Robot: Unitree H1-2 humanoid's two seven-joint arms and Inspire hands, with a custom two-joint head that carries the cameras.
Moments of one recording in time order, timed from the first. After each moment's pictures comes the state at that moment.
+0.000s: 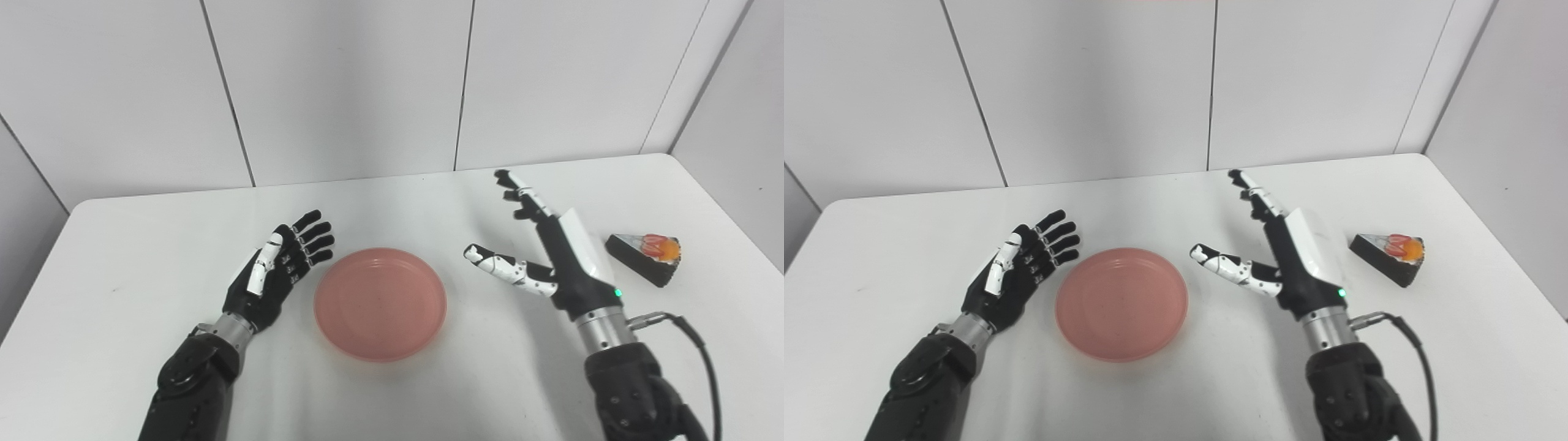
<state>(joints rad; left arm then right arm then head) -0.56 0.18 0.03 0.66 -0.34 -0.09 -0.54 -0.22 -0.26 0.03 -0.45 -0.63 0.19 0.10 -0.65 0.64</state>
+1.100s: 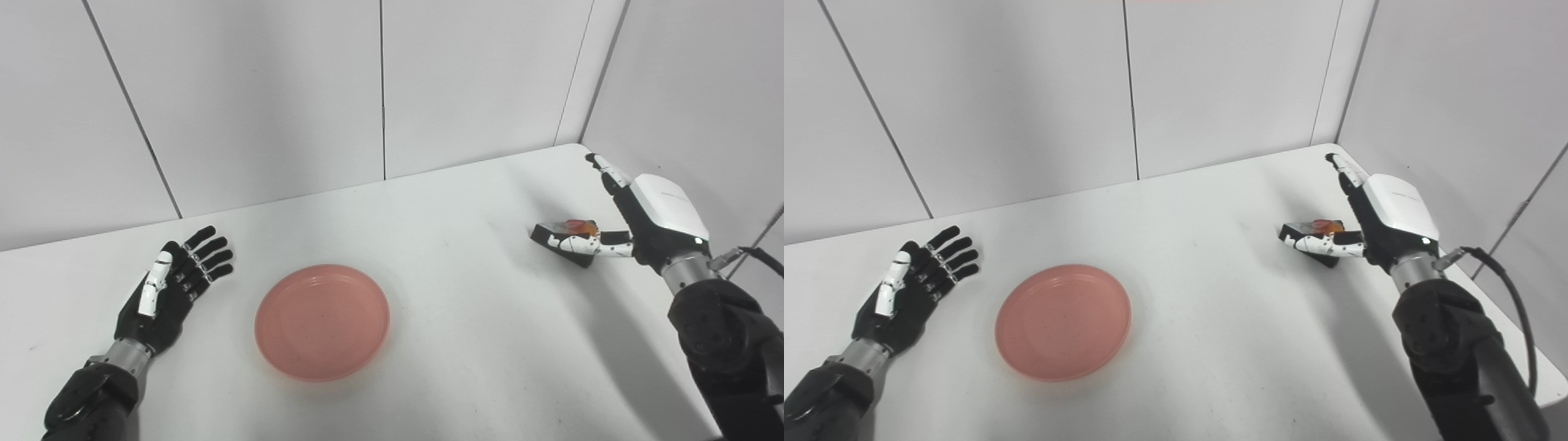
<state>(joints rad) -0.71 0.27 0.09 1.01 -0.38 -0.22 -0.65 -0.16 -0.57 -0.18 -0.34 -0.71 0.40 0.26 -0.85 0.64</state>
